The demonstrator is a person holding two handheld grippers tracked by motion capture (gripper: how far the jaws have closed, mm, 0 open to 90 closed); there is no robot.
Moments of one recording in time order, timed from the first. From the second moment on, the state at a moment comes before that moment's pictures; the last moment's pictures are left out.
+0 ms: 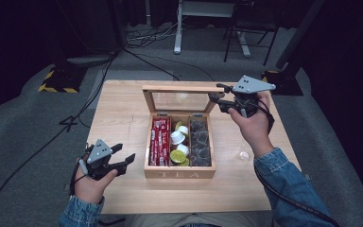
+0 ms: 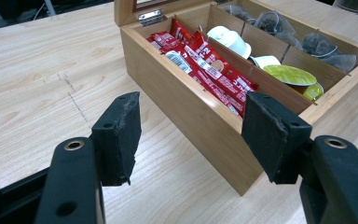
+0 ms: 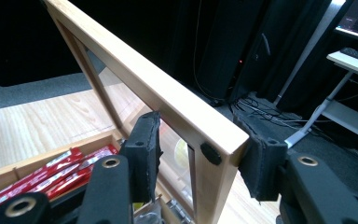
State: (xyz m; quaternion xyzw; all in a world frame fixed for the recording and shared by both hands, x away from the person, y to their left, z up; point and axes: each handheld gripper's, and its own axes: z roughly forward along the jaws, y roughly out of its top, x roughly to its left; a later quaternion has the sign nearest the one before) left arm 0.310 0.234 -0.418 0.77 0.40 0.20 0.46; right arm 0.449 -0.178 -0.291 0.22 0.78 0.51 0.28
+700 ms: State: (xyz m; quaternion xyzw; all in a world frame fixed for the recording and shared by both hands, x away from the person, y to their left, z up) left arm 0.324 0.236 -0.426 0.77 0.41 0.18 0.45; right arm 0.500 -0.167 -0.281 0.25 0.77 0.51 0.29
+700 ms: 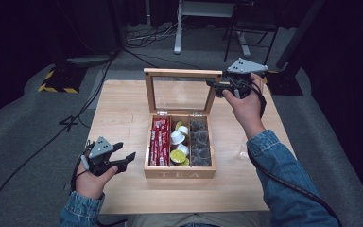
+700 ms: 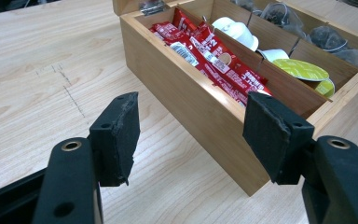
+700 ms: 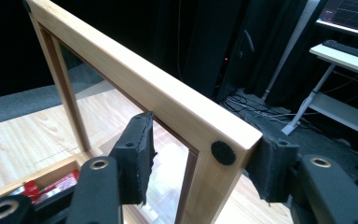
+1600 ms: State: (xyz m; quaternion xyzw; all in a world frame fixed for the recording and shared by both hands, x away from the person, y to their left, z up) left arm 0.331 0.235 -0.440 0.79 0.41 0.16 0.43; right arm 0.556 -0.152 -0.309 0.28 0.77 0.50 0.29
